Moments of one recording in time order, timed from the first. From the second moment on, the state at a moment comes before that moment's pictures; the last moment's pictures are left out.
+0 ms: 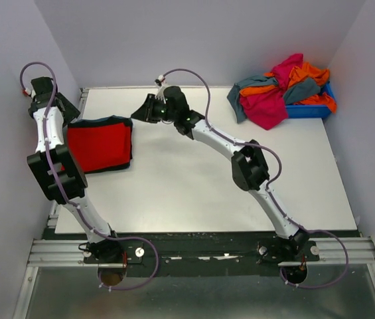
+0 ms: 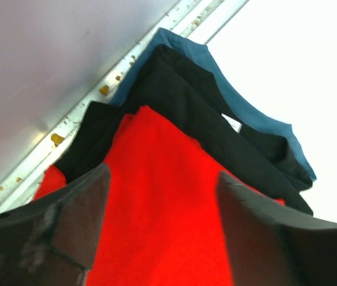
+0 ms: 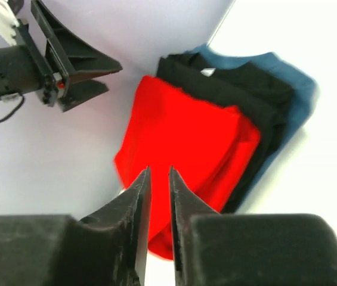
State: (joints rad) left arm 0.42 1.94 1.76 -0.68 -0.10 -0.43; right arm 0.76 2.57 2.35 0.05 -0.36 0.77
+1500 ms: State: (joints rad) left arm 0.39 1.77 1.55 -0.50 0.13 -0.51; right arm 0.85 2.35 1.97 0.06 -0.44 0.92
